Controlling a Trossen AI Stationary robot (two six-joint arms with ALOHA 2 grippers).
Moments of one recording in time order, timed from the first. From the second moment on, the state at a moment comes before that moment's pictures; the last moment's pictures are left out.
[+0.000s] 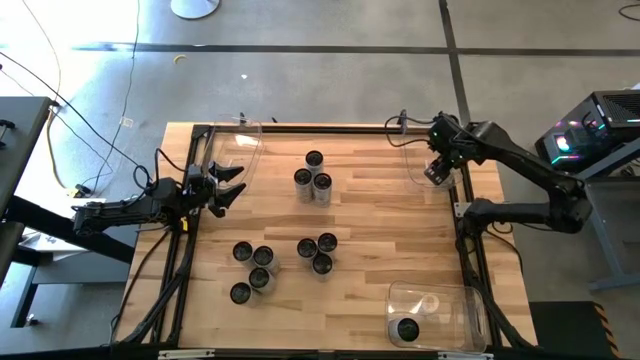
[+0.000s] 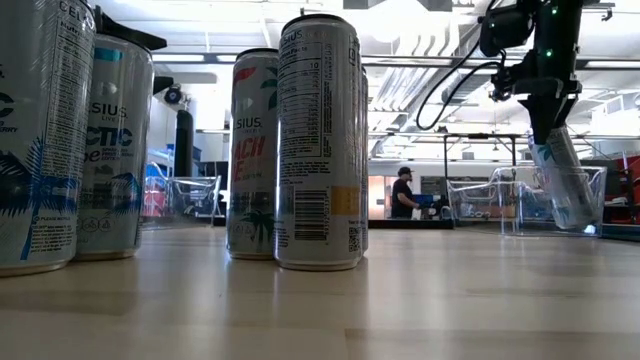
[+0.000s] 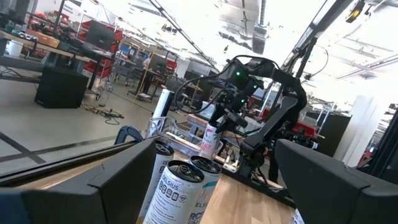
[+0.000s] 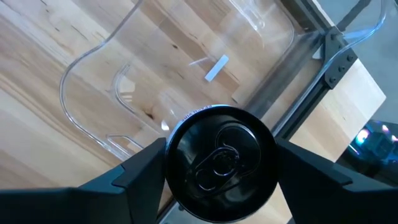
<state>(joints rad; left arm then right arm) 0.10 0.01 0.01 0.23 -0.26 -0.31 -0.75 1.07 1.00 -1.32 0.26 0.04</state>
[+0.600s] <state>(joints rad) 0.10 0.01 0.01 0.23 -0.26 -0.31 -0.75 1.07 1.00 -1.27 0.17 0.08</state>
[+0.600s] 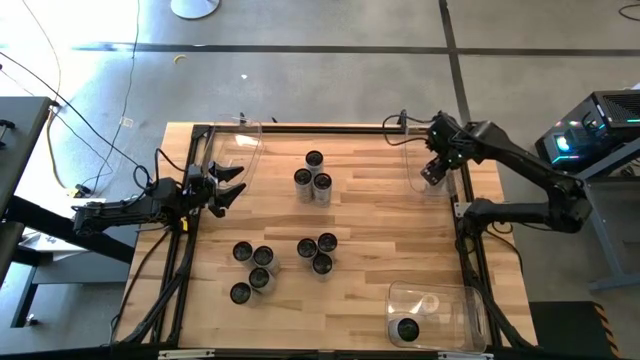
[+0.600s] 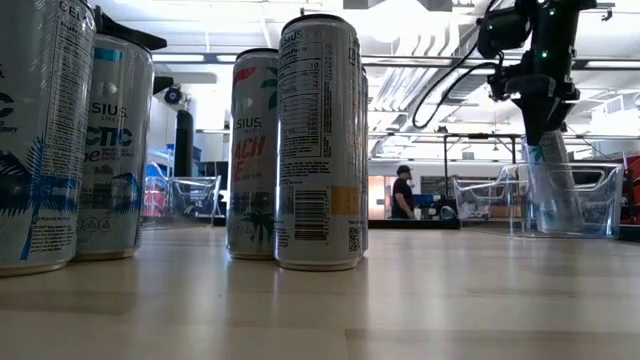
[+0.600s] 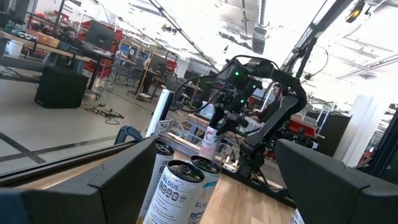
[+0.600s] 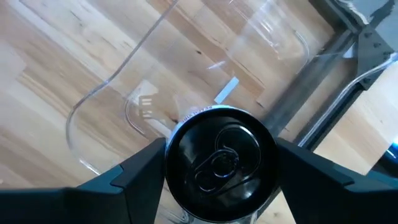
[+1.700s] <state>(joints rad) 0.10 0.01 0.01 0.23 -0.26 -0.31 -0.75 1.07 1.00 -1.35 0.14 0.05</state>
